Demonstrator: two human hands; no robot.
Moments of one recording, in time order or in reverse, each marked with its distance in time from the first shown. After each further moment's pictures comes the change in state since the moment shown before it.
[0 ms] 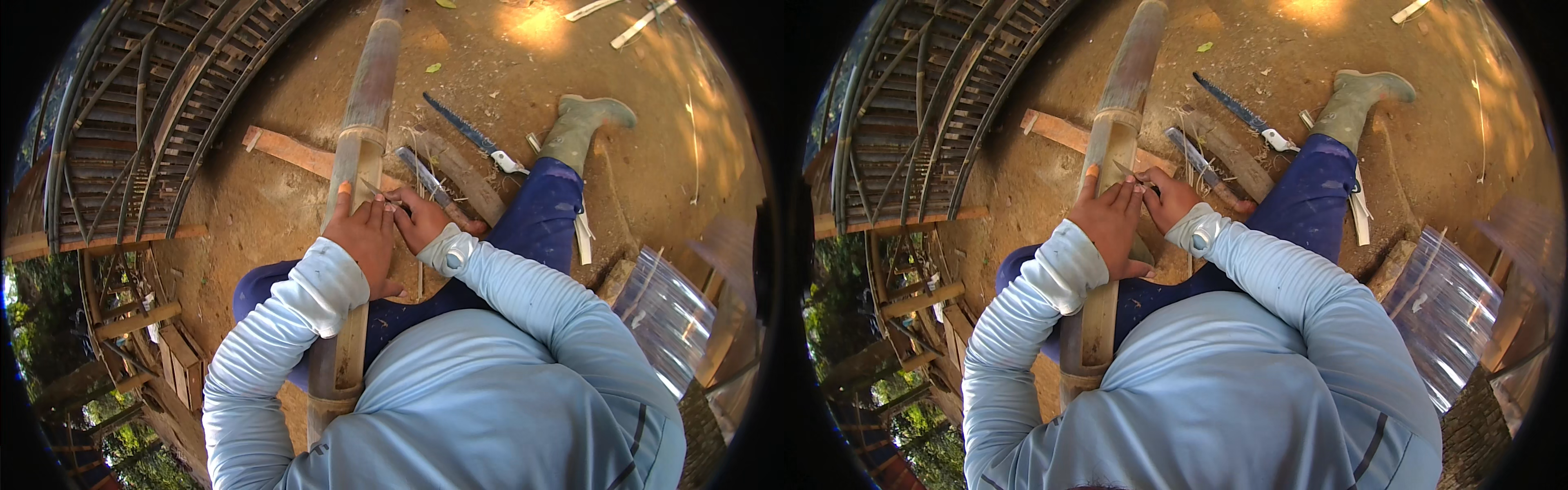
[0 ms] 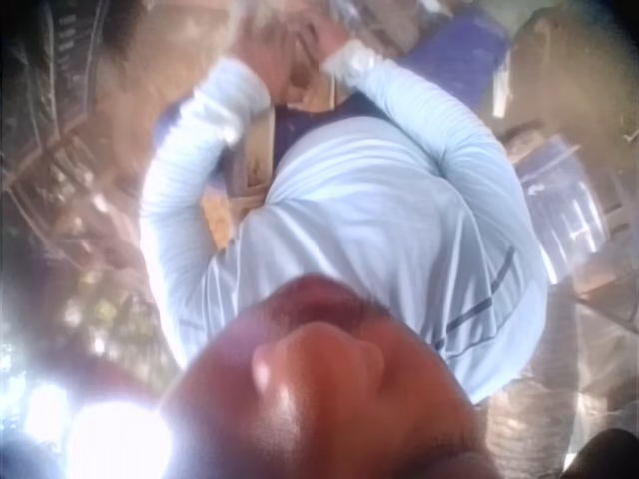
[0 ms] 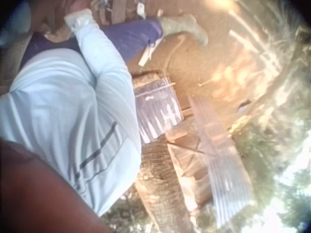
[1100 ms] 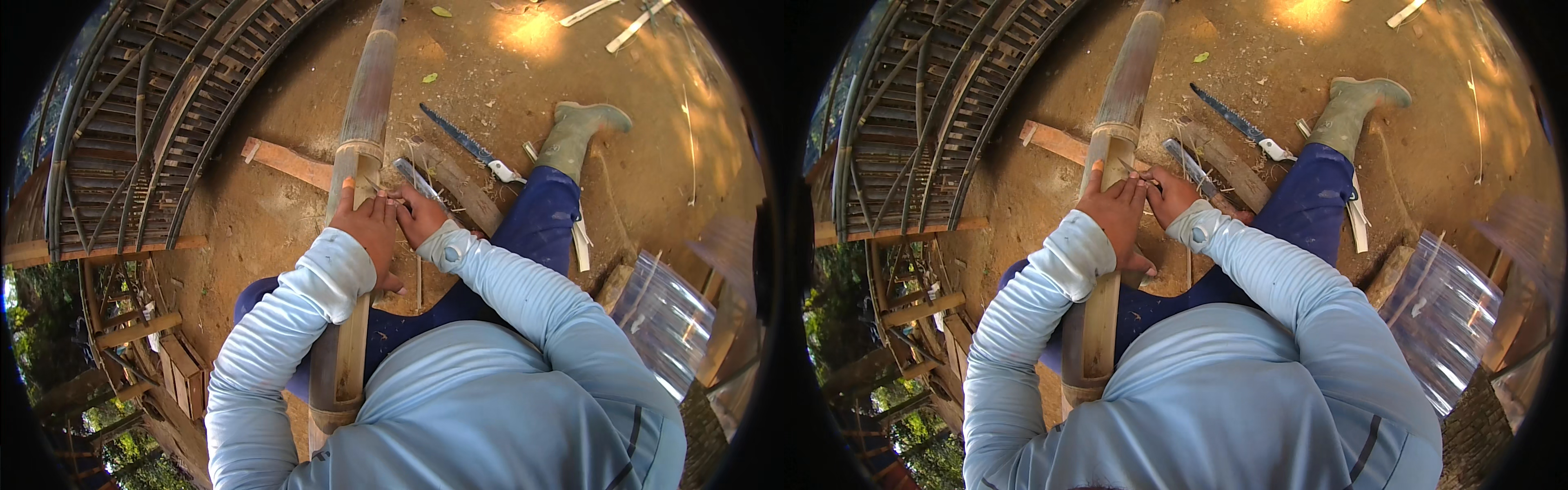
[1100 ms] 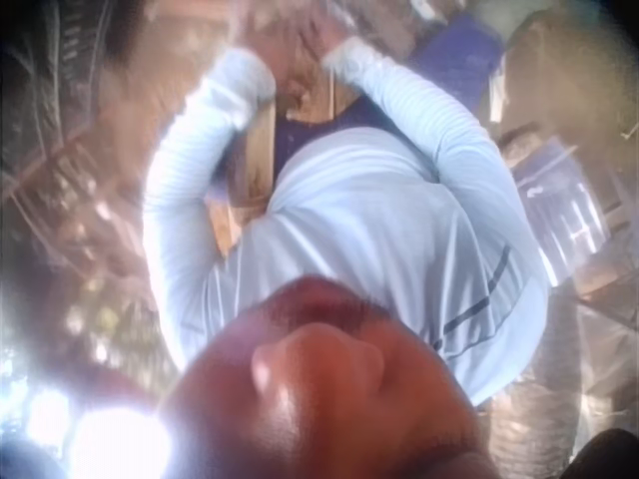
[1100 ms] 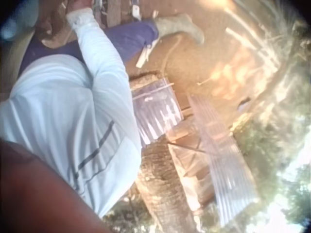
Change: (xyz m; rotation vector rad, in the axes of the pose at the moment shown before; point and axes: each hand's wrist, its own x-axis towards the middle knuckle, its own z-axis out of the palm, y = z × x) left_hand 0.036 -0.012 -0.004 -0.011 -0.075 -0.028; right_hand 0.030 0.024 -0.006 -0.053 0.080 -0.012
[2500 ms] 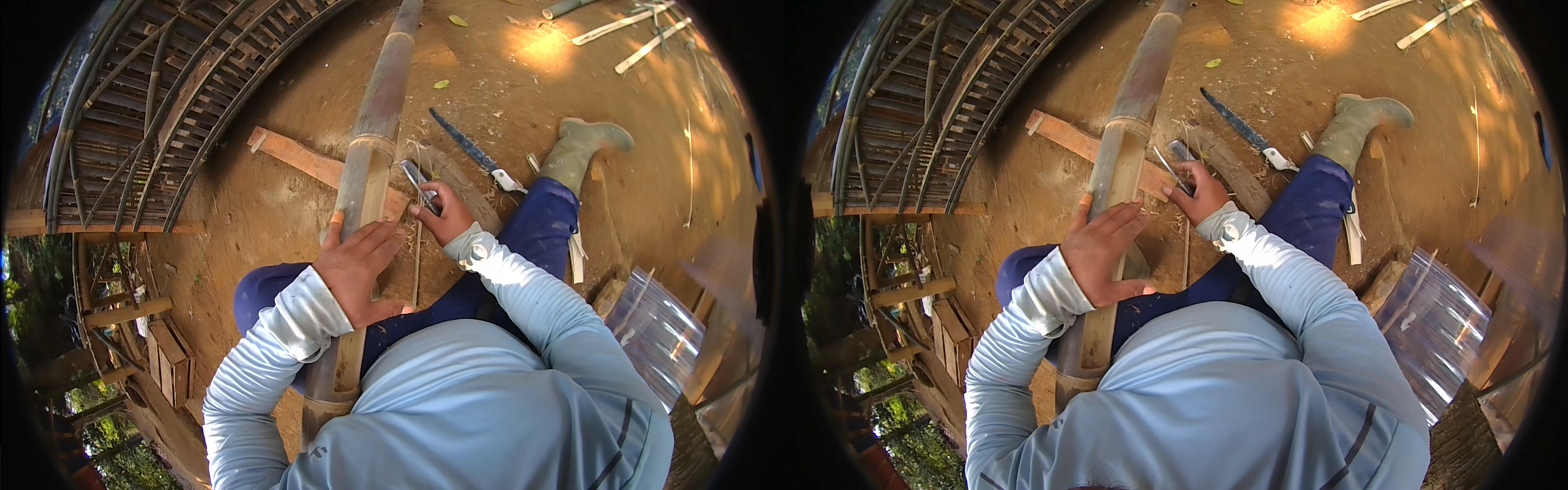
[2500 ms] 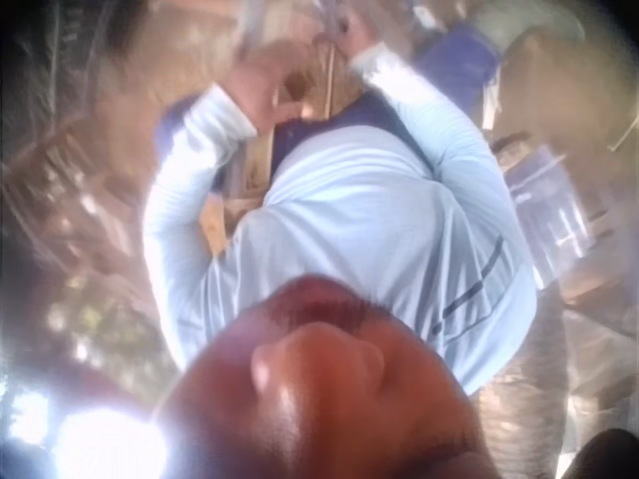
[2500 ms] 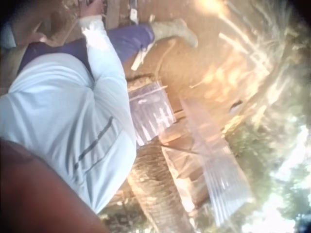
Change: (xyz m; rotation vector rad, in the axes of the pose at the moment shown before) left_hand -0.073 0.004 0.027 -0.462 0.399 0.112; right_hand -0.009 0.025 -0.019 0.024 0.056 0.015
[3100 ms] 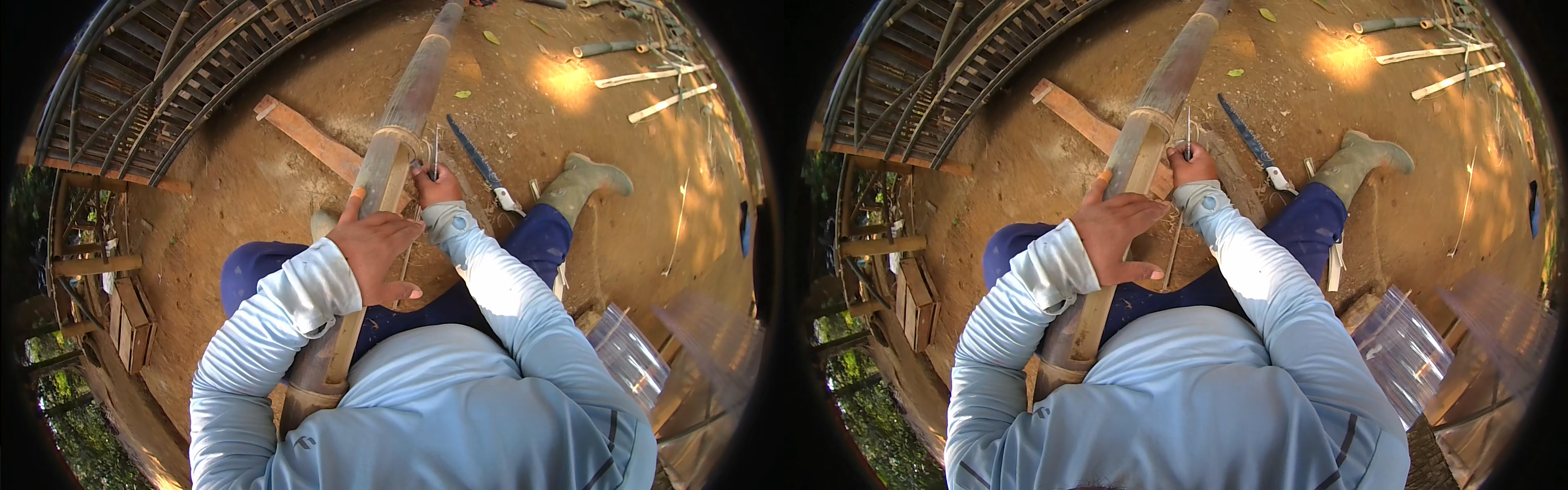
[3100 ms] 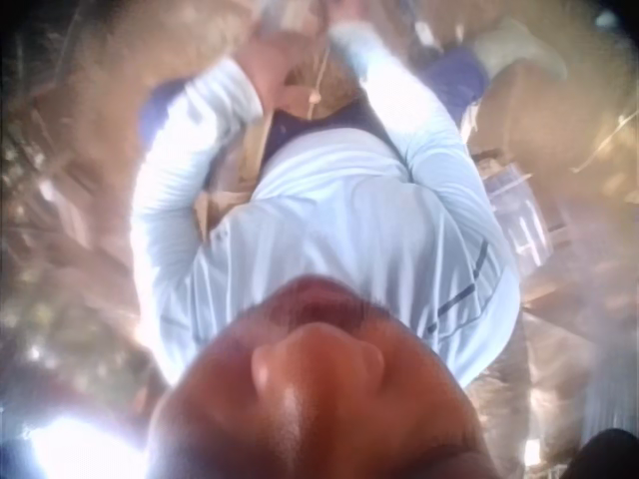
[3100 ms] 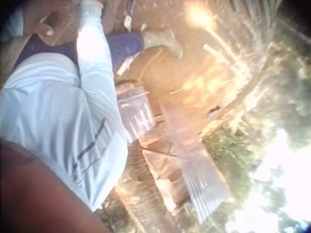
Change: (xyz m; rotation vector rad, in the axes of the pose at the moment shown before) left_hand 0.005 -0.020 0.007 -0.104 -0.004 -0.003; right_hand 0.061 -0.003 0.049 0.152 0.194 0.245
